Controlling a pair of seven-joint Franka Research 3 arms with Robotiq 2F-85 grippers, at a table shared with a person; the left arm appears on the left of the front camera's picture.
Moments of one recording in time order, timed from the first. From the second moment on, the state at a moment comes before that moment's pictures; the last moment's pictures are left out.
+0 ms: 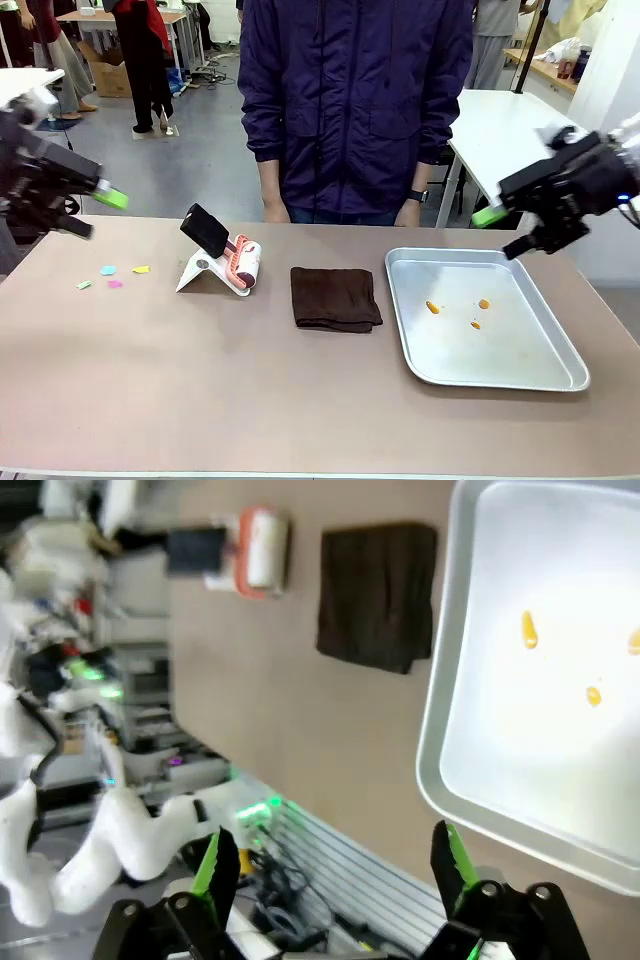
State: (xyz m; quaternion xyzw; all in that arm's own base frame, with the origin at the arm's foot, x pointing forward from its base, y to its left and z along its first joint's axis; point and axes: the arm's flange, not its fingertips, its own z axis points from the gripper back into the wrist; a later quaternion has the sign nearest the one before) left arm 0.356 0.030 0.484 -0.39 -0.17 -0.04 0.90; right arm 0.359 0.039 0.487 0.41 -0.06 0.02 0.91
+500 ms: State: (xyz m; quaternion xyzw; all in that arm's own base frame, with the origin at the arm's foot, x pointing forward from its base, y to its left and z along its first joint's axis) left arm 0.323 0.169 0.444 -0.47 -0.27 0.05 0.84; right arm 0.329 -0.115 0.454 0.54 -0.14 -0.13 0.82
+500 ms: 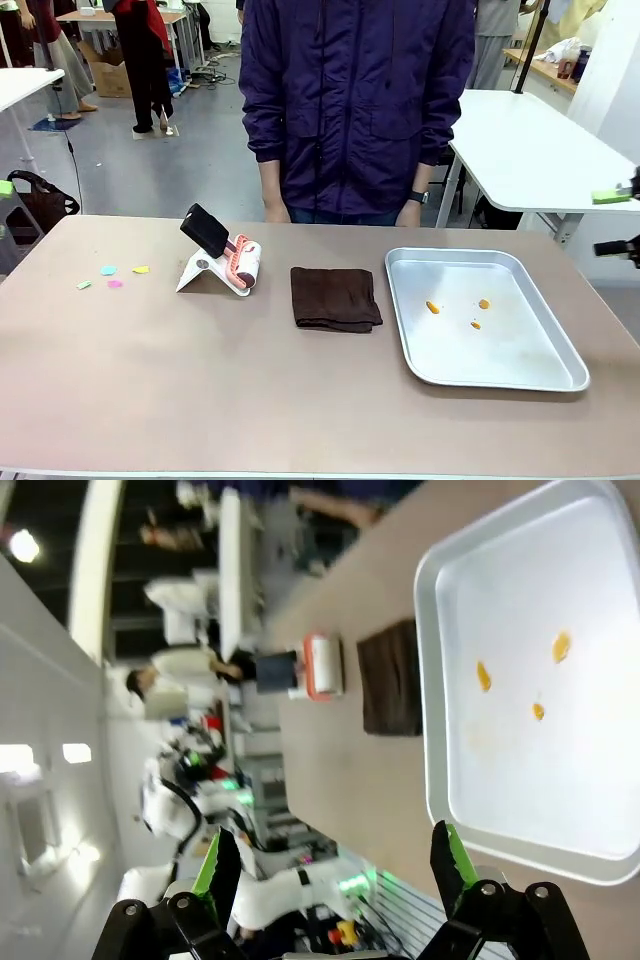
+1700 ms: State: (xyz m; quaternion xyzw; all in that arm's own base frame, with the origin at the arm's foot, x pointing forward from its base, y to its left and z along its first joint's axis) left arm 0.298 0.223 0.418 -0.48 -0.32 0.14 0.80; right arm 0.316 -0.168 0.420 0.56 -0.17 -0.20 0.78
